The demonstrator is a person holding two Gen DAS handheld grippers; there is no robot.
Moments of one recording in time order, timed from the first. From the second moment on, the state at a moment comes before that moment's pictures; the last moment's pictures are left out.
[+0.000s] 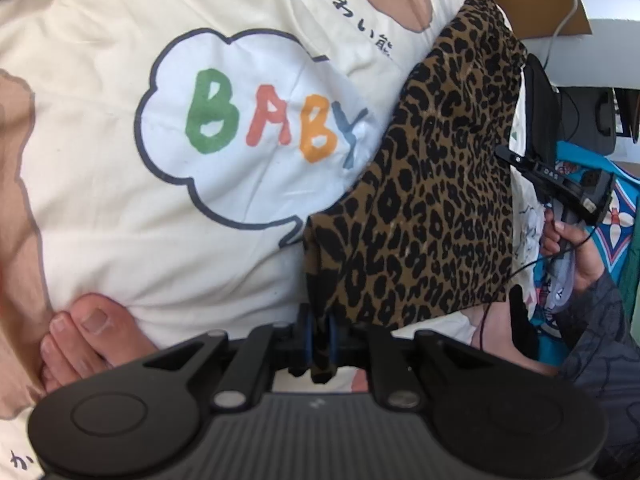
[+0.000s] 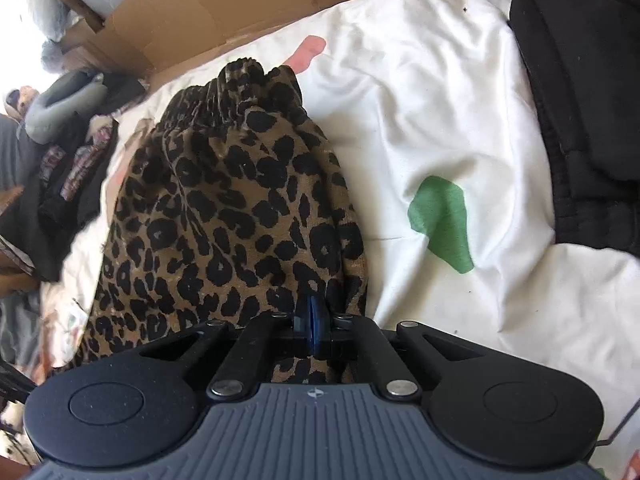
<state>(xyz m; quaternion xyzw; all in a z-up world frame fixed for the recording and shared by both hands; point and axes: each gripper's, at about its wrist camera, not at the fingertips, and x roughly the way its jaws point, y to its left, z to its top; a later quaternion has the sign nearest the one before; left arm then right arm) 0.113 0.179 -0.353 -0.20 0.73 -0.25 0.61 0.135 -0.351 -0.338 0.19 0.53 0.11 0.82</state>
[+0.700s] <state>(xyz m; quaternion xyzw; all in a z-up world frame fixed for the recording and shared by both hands) 0.111 0.176 -0.357 -0.20 0.73 -0.25 0.60 0.236 -0.303 -0.280 0.16 0.43 0.16 0.88</state>
